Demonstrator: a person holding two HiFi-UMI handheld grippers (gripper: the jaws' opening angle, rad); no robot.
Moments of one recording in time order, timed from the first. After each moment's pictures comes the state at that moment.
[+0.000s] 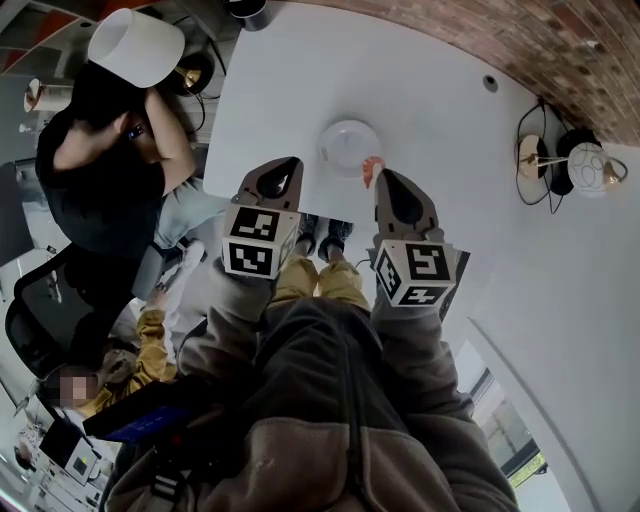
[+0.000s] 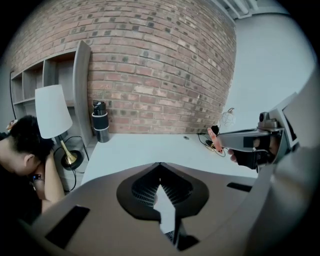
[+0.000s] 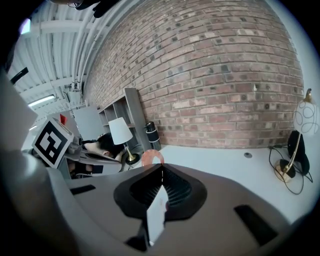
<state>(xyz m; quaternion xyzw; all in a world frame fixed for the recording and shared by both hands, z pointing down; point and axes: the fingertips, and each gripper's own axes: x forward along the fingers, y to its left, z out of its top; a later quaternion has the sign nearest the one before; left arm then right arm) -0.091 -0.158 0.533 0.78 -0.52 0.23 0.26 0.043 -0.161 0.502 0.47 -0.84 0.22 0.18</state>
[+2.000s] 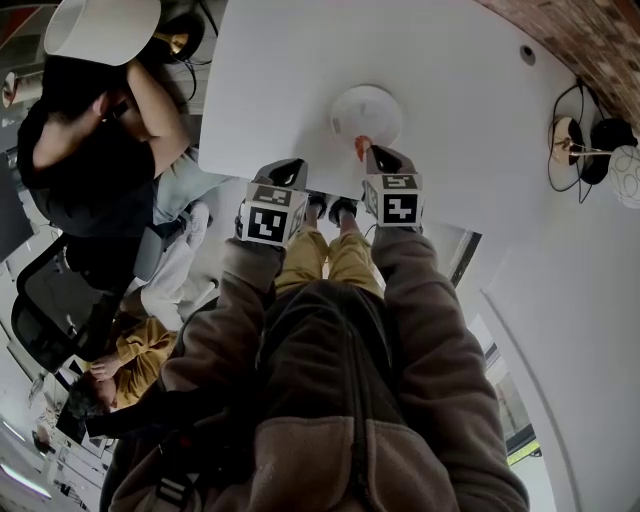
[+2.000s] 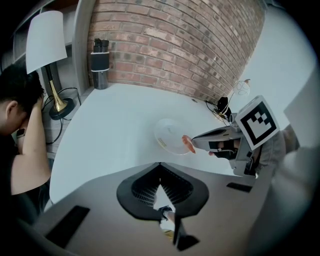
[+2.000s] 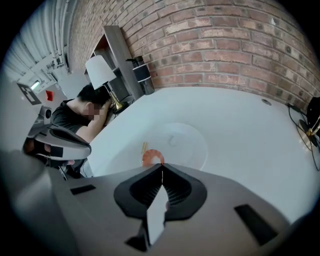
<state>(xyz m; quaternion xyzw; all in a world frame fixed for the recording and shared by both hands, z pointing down) -0.101 -0.107 0.707 0.72 -0.46 0.33 0.40 0.031 -0.155 0.746 0.40 -0.77 0.34 0.36</state>
